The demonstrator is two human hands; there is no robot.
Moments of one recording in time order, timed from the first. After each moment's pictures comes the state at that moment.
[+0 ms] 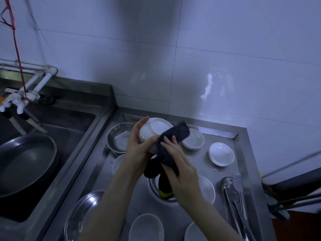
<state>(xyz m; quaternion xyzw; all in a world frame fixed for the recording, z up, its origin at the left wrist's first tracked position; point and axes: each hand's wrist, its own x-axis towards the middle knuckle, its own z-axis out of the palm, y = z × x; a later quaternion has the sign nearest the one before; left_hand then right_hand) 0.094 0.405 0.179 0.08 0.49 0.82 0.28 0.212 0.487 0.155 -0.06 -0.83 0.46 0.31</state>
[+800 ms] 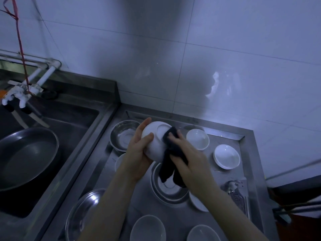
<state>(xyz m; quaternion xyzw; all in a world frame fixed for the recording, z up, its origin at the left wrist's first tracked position) 0.076 0.393 0.168 0.04 0.43 0.82 0.36 0.195 0.511 0.187 -0.11 -0.88 0.43 0.18</state>
